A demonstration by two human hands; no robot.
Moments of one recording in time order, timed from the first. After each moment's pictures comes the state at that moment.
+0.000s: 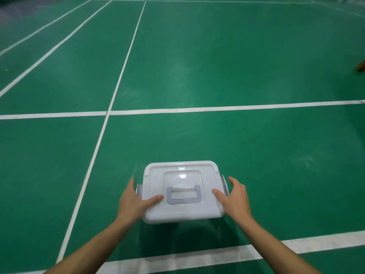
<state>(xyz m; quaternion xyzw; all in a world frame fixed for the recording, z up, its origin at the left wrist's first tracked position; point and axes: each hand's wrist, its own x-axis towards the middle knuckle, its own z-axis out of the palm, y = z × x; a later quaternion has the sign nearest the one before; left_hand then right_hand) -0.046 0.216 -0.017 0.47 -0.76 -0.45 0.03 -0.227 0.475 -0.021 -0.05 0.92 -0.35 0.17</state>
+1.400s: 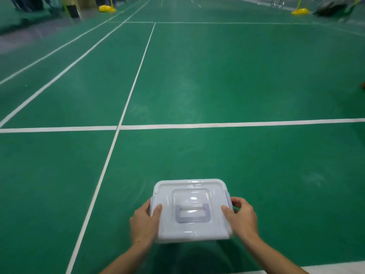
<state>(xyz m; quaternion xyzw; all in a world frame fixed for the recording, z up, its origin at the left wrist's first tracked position) -0.049 0.233 -0.011 0.51 -0.72 -0.46 0.15 -0.221 0.455 -0.014 -0.01 0.87 -0.46 0.15</state>
